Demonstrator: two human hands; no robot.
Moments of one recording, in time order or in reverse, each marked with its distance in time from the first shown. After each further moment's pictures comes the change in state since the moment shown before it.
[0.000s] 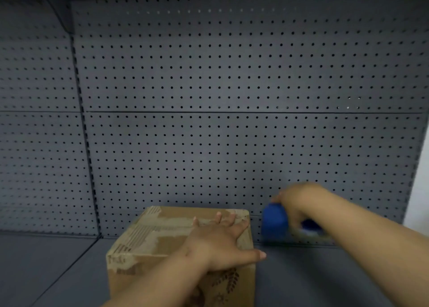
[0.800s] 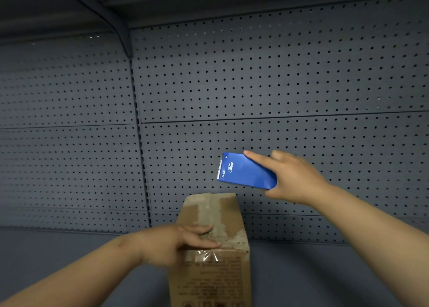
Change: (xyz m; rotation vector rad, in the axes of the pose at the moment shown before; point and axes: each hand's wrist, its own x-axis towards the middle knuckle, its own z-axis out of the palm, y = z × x) left_hand -0.096 -0.188 -0.014 -0.095 -0.063 0.249; right_hand -0.046 -0.081 -0.064 0.462 0.970 -0.235
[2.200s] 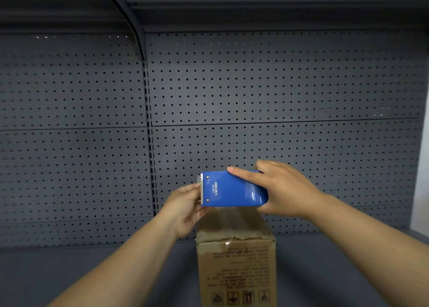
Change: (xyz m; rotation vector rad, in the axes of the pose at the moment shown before) left_hand -0.012 -0.020 -0.031 -1.618 0.628 -0.070; right_hand -0.008 -0.113 -0.005 -0.139 0.087 -0.150
